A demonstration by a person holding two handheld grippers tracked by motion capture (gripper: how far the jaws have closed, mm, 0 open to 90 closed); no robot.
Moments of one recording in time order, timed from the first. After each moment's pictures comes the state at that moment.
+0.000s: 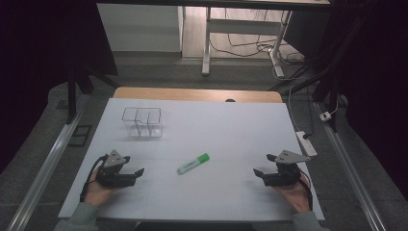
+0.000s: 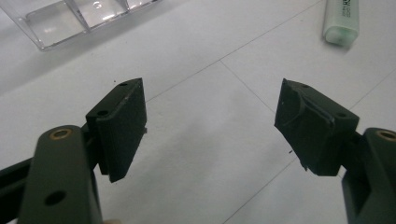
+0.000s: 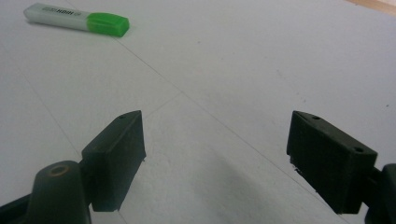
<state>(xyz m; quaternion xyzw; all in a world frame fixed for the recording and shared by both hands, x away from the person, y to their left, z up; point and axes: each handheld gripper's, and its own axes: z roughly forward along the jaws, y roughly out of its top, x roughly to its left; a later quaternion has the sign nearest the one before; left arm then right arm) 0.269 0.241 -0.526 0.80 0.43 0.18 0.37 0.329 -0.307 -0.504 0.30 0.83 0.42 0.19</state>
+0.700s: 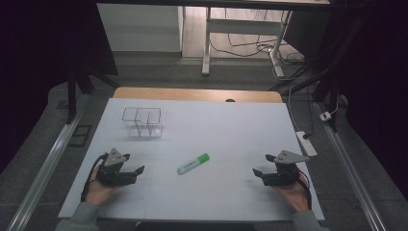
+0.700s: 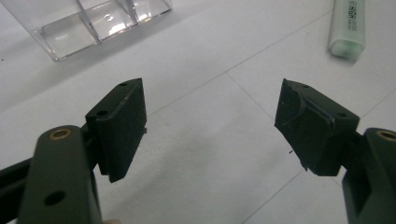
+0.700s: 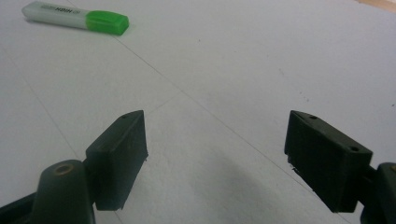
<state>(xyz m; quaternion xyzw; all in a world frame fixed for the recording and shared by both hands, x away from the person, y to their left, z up) 0.272 0.238 -0.522 0.79 0.44 0.20 0.37 0.331 -0.307 -0.506 0.30 0.83 0.42 0.19</state>
